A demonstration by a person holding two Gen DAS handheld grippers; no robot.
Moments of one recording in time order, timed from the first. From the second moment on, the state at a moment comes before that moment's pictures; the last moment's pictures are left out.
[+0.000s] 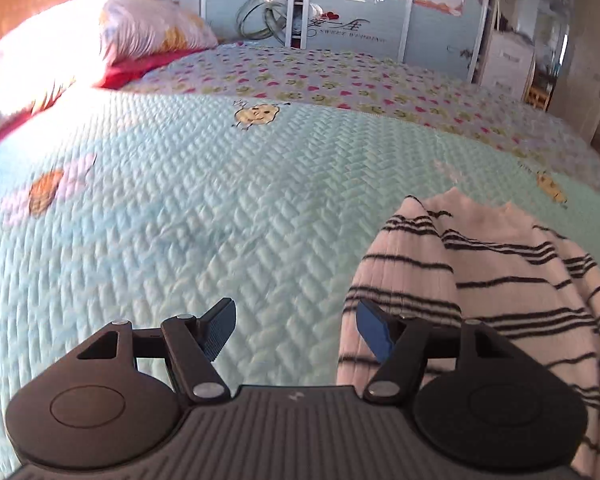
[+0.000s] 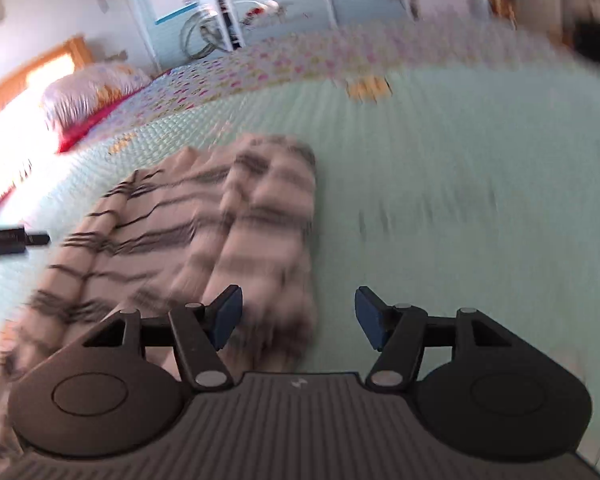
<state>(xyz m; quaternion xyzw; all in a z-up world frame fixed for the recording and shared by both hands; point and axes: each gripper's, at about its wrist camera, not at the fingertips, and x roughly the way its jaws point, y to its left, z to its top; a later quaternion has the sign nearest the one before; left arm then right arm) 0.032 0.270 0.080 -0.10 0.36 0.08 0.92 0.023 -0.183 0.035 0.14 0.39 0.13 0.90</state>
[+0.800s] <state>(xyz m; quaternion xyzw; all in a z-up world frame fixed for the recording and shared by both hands) -0.256 0.167 0.080 -0.11 0.41 0.01 0.91 -0.183 -0.127 -0.007 0.38 0.44 0.19 0.79</state>
